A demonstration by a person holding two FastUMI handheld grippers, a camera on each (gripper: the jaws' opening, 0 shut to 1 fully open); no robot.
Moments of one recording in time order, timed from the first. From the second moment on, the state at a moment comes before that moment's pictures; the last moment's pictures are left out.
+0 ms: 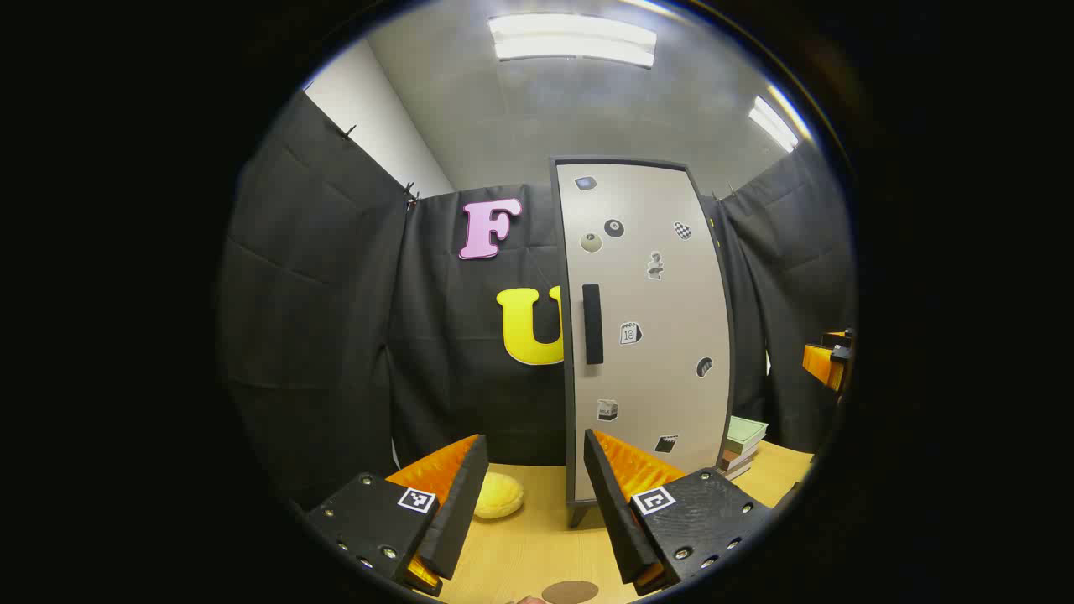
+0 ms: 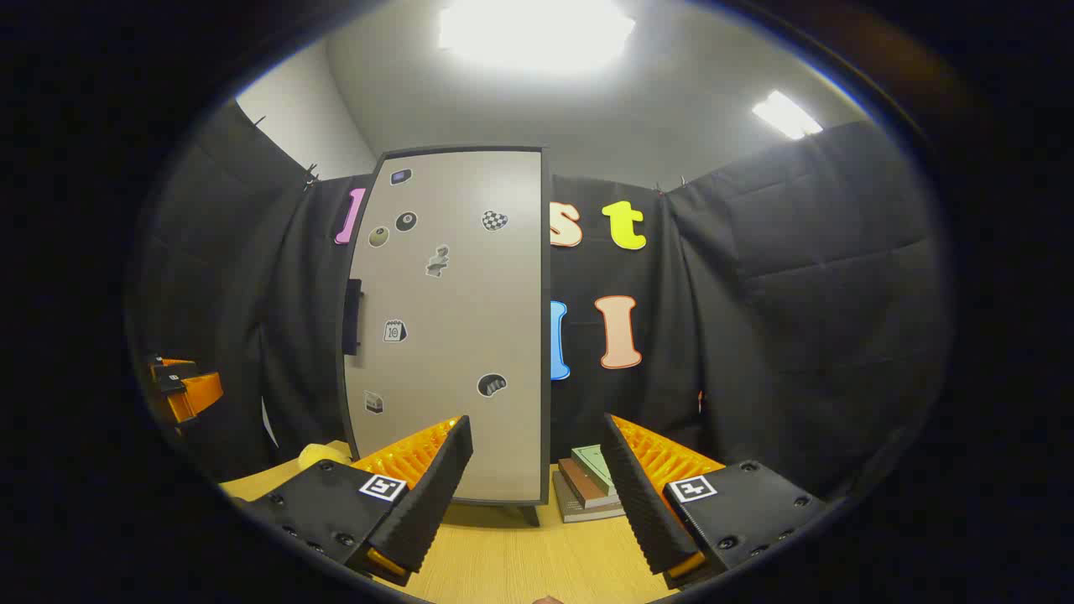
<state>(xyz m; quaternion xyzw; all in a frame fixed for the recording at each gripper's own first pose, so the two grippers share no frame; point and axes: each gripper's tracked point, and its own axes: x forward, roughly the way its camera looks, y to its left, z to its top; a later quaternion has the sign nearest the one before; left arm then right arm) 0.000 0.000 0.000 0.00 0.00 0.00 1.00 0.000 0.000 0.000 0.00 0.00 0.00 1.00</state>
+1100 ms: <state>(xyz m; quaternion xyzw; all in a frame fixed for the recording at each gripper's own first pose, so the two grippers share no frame) 0.011 0.024 0.001 0.01 0.00 0.01 1.00 0.015 0.024 -0.001 0.00 0.01 0.01 1.00</state>
